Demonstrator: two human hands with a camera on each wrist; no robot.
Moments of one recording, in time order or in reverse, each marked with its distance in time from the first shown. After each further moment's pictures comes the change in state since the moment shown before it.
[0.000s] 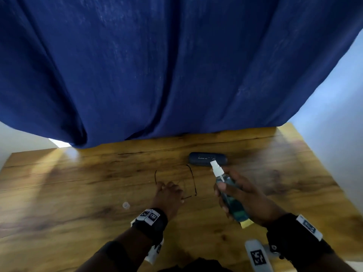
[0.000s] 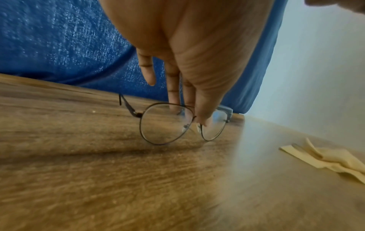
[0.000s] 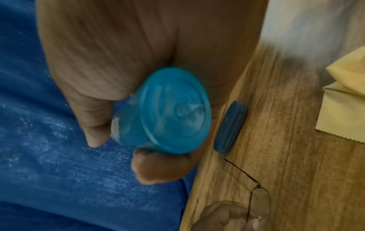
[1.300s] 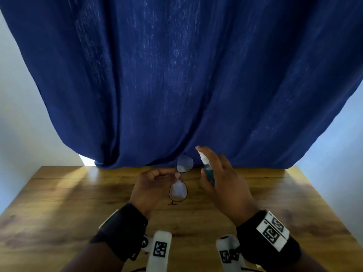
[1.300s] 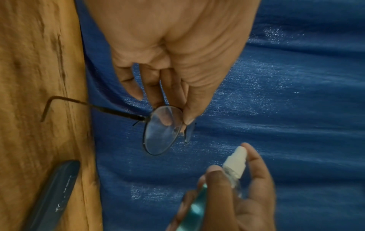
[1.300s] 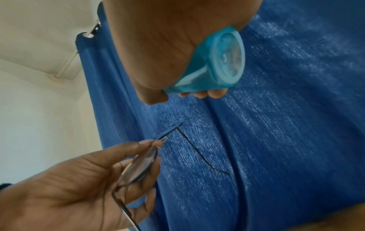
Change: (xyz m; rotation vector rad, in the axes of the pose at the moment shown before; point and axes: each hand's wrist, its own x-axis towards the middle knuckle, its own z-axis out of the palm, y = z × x) left_hand -0.123 -0.073 -0.153 -1.842 0.589 -0.135; right_hand 0.048 -0.083 0.125 -1.240 0.434 -0.711
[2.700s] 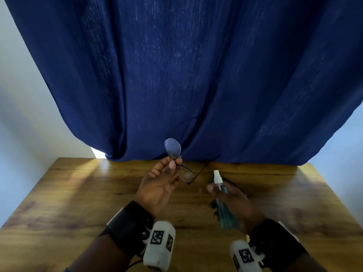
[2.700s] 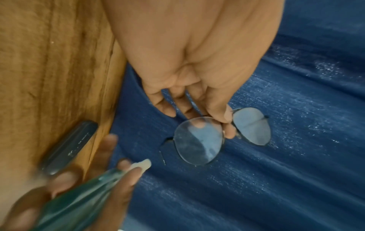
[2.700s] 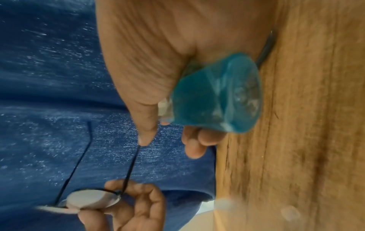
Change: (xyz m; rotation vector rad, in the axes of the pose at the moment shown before) left_hand 0.001 -0.018 0.005 -0.499 -0.114 -0.010; right_hand -0.042 0.041 0.019 1.161 -0.401 0.928
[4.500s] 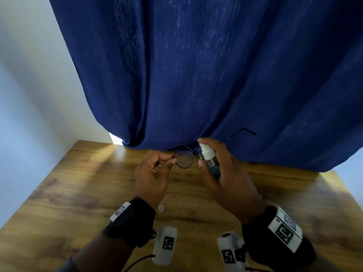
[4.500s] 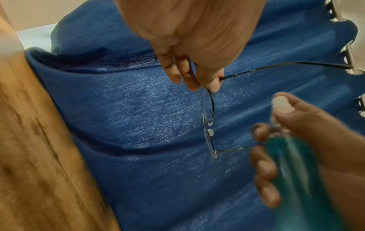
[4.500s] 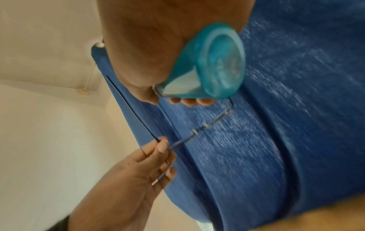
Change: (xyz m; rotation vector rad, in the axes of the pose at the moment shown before) left_hand -0.021 0.016 -0.036 0.975 0.355 0.782; right_hand -0.010 -0.052 0.077 -0.896 0.102 -0.966
